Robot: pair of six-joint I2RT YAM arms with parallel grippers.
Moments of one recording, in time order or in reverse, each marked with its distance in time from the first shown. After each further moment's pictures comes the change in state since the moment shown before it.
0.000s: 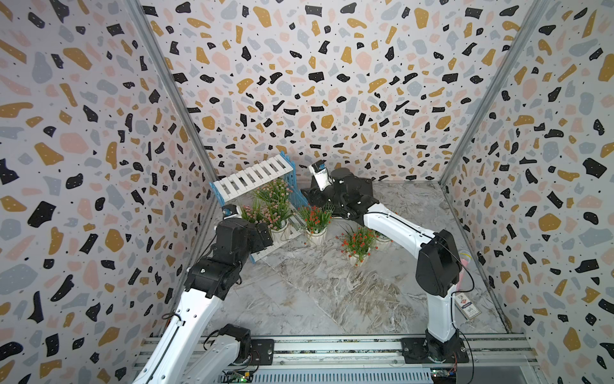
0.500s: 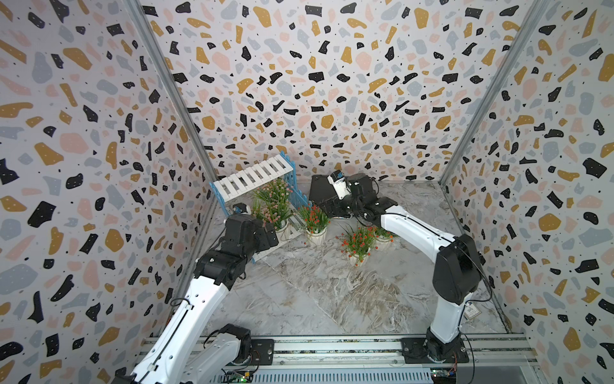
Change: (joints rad) left arm -0.046 0.104 -0.010 0.029 0.067 0.016; right arm -0.098 -0.230 -0.283 -0.166 -0.071 0.059
